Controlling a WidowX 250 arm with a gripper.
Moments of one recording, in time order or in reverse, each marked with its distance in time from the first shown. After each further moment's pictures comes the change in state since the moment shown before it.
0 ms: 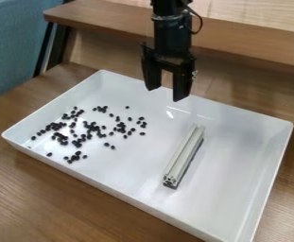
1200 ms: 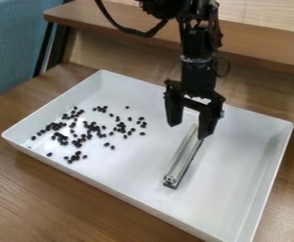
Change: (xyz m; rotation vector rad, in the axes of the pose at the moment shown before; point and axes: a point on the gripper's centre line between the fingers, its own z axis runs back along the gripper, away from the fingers) arm 0.004 -0.044 -0.052 -0.014 0.077 0.049
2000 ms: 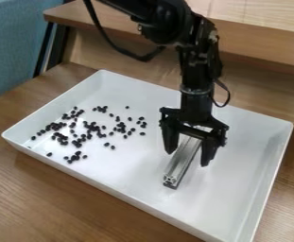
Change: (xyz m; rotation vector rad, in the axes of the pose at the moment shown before) arm -0.018 -0.016 -0.032 0.015 -0.026 0.192
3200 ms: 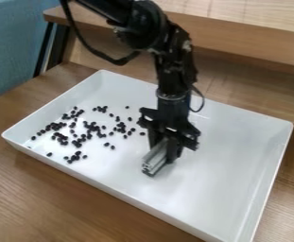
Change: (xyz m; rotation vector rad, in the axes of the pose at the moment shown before) arm -0.007 0.040 -0.008 0.080 -0.036 -0.078
